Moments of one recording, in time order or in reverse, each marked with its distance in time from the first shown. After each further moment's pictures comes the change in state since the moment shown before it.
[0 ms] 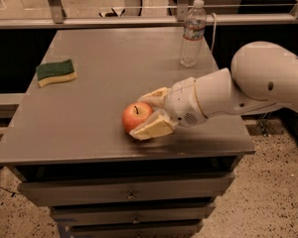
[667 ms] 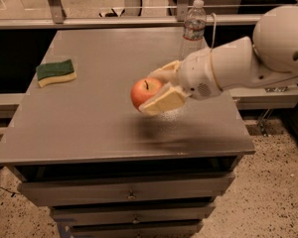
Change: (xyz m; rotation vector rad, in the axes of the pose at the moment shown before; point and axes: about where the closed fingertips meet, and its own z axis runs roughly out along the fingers) arm -0.033 -0.042 -0.044 0.095 -0.012 0.001
